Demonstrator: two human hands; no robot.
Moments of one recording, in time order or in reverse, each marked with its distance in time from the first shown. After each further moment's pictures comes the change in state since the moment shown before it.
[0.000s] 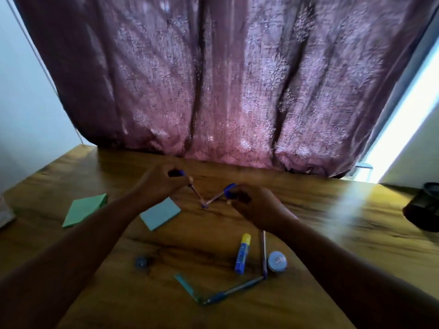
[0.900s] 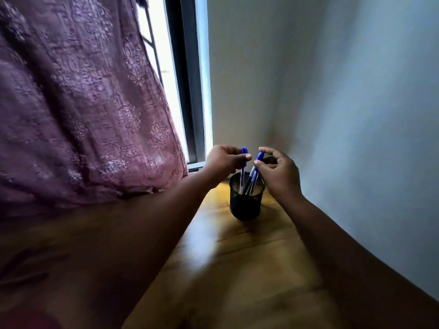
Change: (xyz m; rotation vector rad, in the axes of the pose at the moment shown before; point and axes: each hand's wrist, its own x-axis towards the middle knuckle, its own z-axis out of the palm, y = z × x) left_hand 0.082 0.380 0.460 -0.524 -0.590 0.145; right_hand -0.154 0.295 -0.318 0.173 0.904 0.514
